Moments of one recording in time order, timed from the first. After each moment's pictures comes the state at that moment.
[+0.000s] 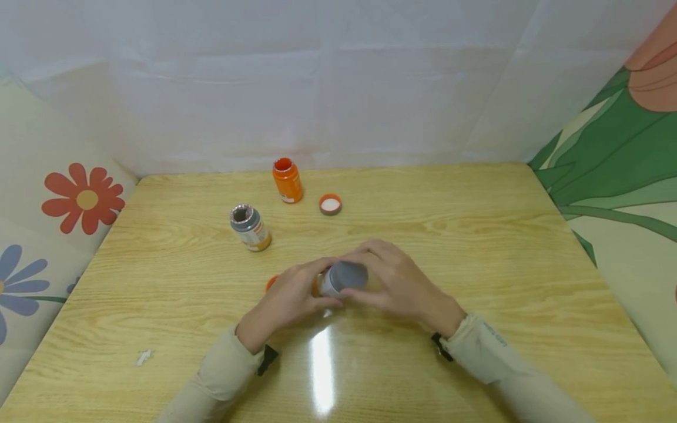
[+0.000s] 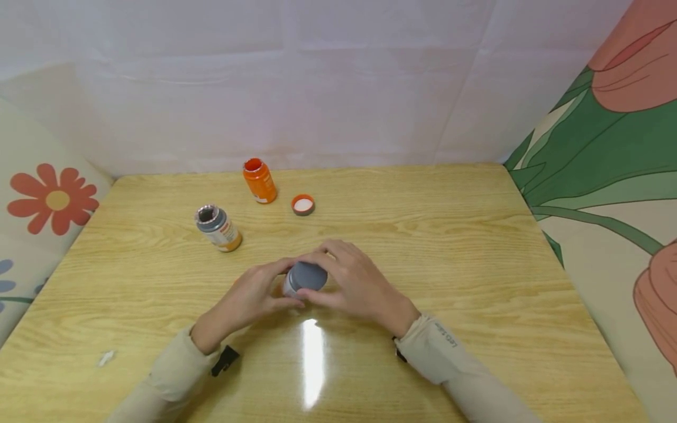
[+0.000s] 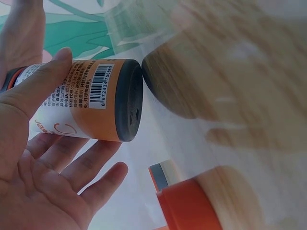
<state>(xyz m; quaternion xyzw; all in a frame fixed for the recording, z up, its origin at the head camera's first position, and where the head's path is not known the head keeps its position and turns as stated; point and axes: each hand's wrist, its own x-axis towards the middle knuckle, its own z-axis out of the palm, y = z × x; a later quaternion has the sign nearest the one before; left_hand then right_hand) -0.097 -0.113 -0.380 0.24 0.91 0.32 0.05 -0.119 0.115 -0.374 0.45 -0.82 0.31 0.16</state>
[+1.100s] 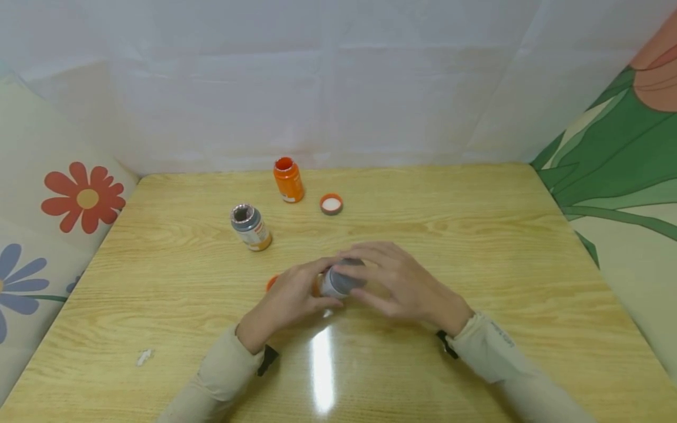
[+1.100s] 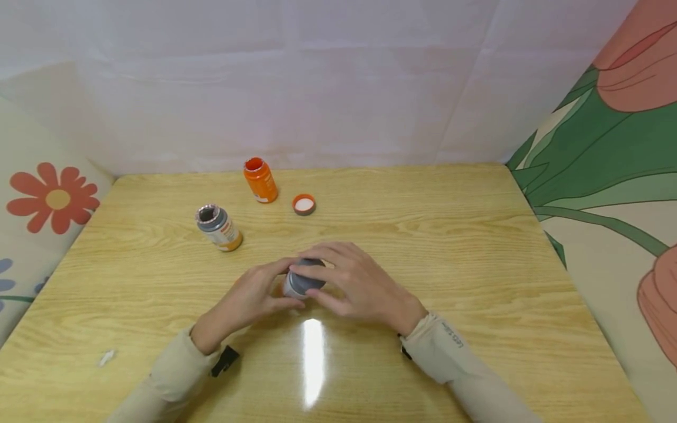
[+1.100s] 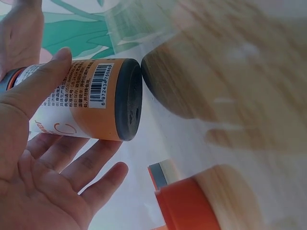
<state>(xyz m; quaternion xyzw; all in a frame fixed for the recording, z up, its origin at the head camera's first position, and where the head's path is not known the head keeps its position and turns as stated) -0.098 -0.114 -0.382 0.25 0.92 0.32 0.04 -0.125 0.121 -0.372 0.53 -0.79 0.25 0.17</state>
